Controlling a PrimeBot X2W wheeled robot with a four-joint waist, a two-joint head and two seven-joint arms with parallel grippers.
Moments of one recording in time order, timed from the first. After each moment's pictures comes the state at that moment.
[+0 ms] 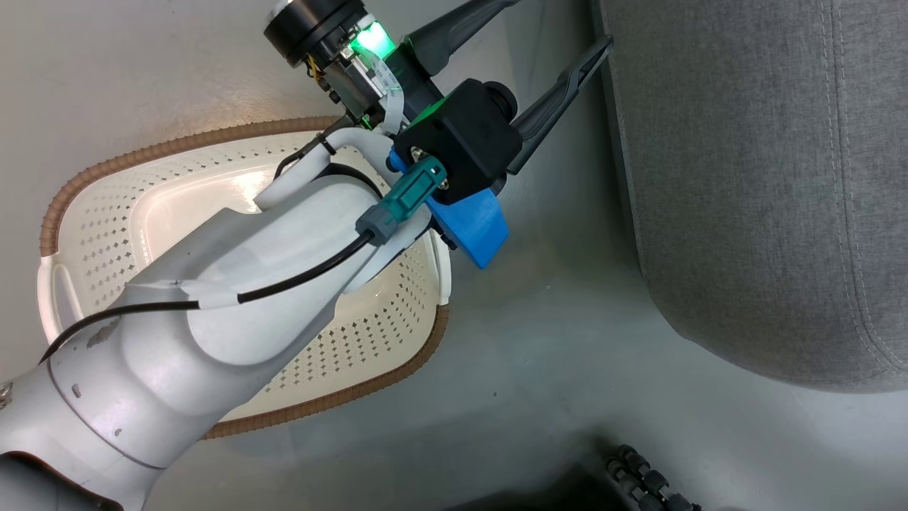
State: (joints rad) left arm -1.13 0.32 -1.01 0.23 -0.36 -0.02 -0.11; right arm -1.08 -0.48 -0.37 0.54 0.15 0.13 -0.26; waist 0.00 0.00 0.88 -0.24
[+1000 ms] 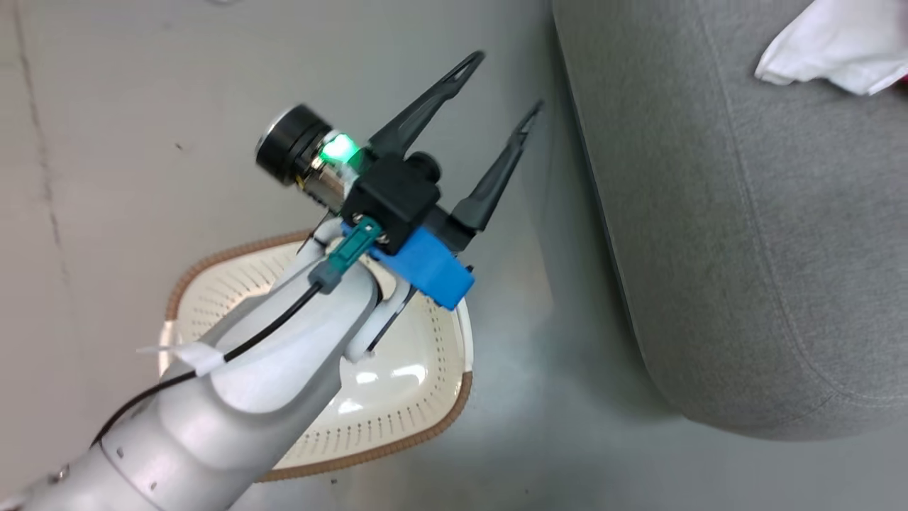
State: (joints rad) left arm -0.90 0.26 -0.93 0.32 -0.47 0.05 -0.26; right arm -0.63 -0.32 -0.36 0.22 0.06 0.13 -0.26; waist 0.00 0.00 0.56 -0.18
